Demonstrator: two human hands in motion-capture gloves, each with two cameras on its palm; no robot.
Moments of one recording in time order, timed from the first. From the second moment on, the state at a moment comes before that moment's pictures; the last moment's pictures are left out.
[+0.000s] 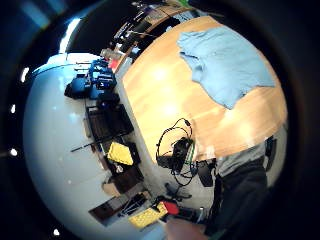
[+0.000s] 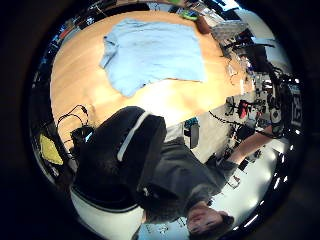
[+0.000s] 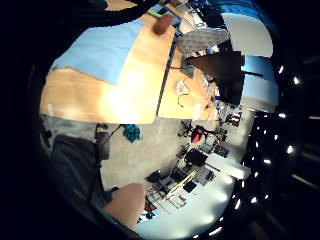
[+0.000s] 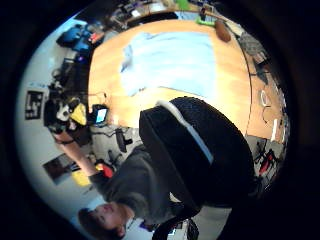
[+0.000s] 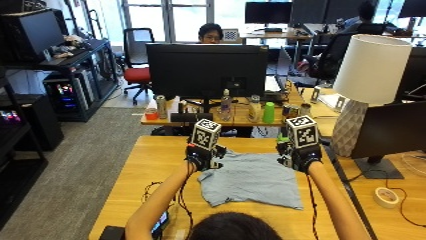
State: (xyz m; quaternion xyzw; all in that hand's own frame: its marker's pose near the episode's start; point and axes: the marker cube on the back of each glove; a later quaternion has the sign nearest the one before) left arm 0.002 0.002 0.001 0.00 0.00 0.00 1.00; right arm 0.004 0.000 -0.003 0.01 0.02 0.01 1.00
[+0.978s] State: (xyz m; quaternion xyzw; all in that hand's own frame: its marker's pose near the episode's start) left arm -0.010 -0.013 0.022 -0.03 0.02 -0.03 1.00; right arm 0.077 -0.004 0.043 -0.06 -0.01 0.10 0.99
